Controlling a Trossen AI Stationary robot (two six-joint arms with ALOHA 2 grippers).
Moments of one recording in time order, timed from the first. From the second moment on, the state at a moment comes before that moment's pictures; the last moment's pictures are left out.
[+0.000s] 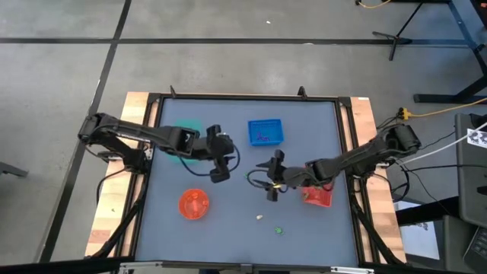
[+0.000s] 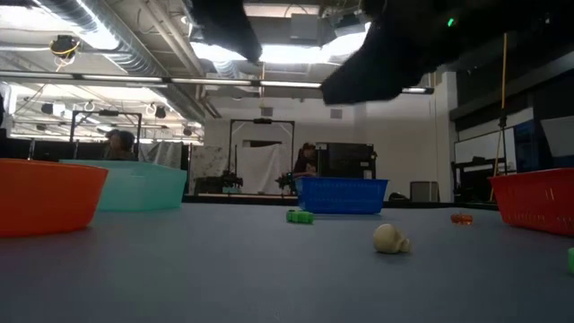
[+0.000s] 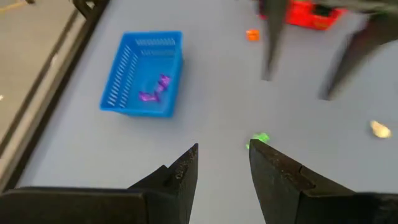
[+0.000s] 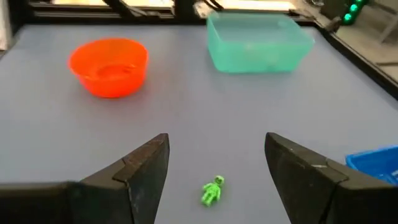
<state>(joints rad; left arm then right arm) -0.11 1.46 1.26 -0.65 -0.34 -0.18 0.31 1.53 0.76 0.29 0.44 0.15</state>
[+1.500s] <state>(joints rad) -0.30 1.46 1.26 -0.69 -0.46 -0.34 0.21 1.96 0.77 0.58 0.36 0.16</state>
